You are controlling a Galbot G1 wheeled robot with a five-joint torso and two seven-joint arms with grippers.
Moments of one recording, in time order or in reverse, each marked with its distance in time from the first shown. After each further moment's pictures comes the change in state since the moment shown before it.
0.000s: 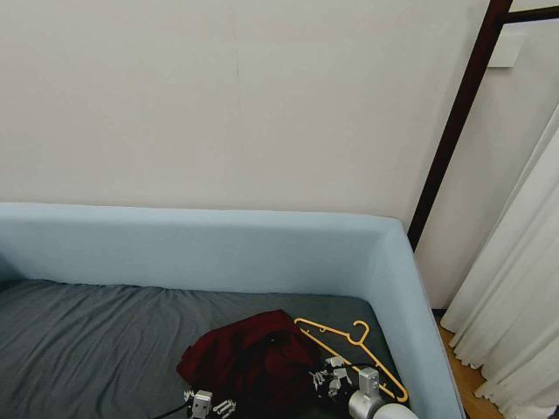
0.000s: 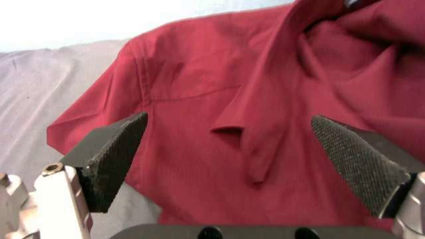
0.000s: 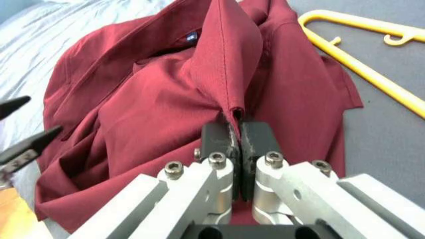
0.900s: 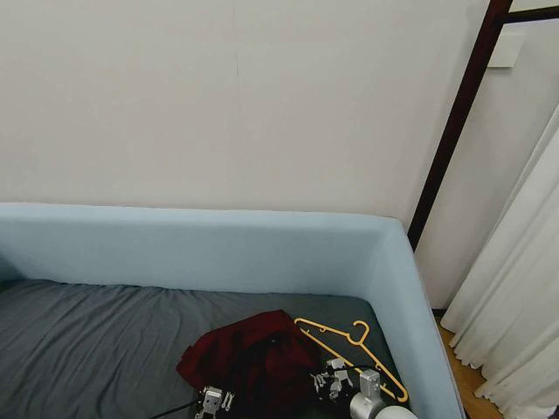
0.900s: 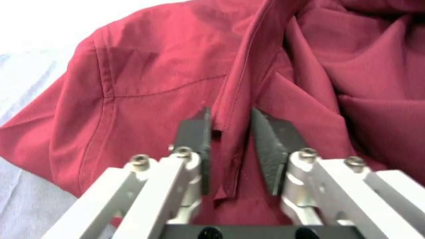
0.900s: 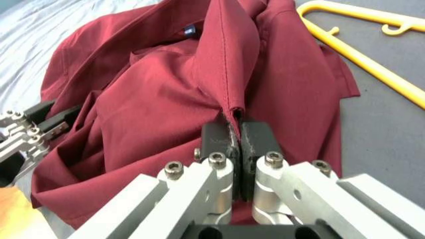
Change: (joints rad) left arm -0.069 -0.066 0.030 0.128 0.057 -0.035 0.007; right arm -0.008 -0.015 -0.006 0.005 -0.001 0.000 0.002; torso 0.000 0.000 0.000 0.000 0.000
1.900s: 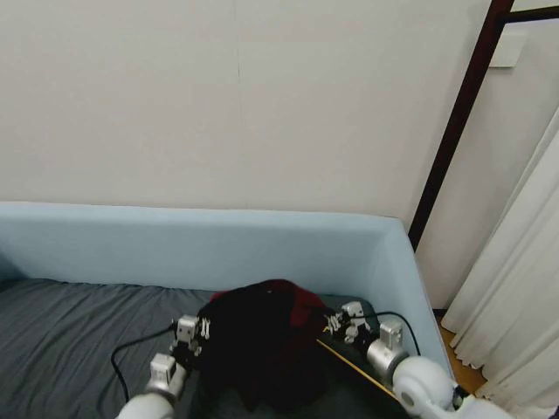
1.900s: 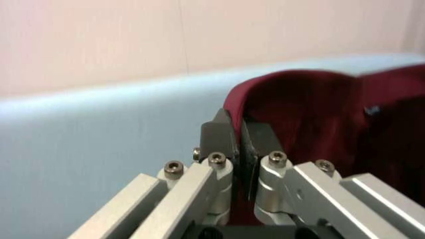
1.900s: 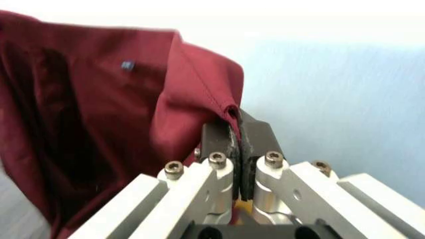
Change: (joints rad) left arm -0.217 0.392 -0.026 -0.549 -0.341 0.153 -0.033; right arm 0.271 -0.231 0.000 0.290 0.067 0.001 0.151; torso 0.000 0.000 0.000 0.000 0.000
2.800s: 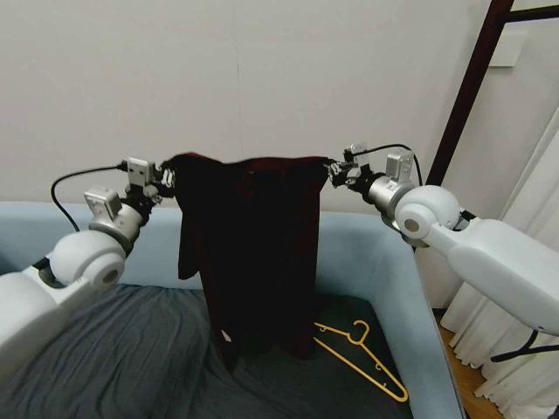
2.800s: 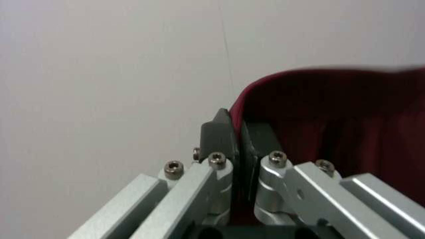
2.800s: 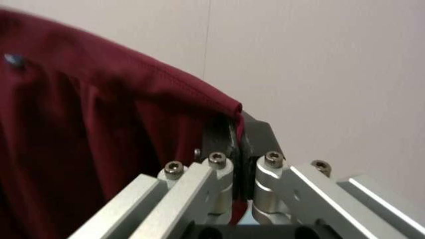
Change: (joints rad) left arm -0.763 0.299 0.145 0.024 -0.407 0.156 0.037; right arm 0.923 0.033 -0.363 -0.202 0.312 -0.091 0.061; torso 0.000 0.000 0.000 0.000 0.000
